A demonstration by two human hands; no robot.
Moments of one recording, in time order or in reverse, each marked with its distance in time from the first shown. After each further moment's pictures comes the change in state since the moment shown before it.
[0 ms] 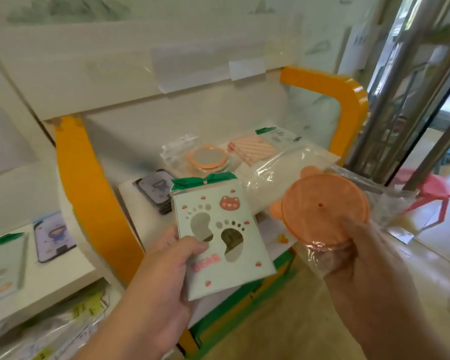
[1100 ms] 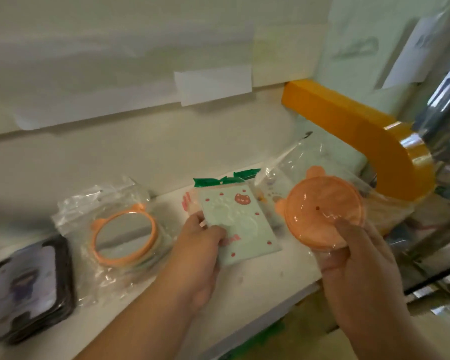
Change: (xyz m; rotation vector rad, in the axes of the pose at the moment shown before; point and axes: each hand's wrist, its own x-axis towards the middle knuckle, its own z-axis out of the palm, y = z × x) left_hand 0.354 0.008 0.182 0.009 0.235 0.029; right_hand 0.361 -0.079 -0.015 -0.216 0.186 0.096
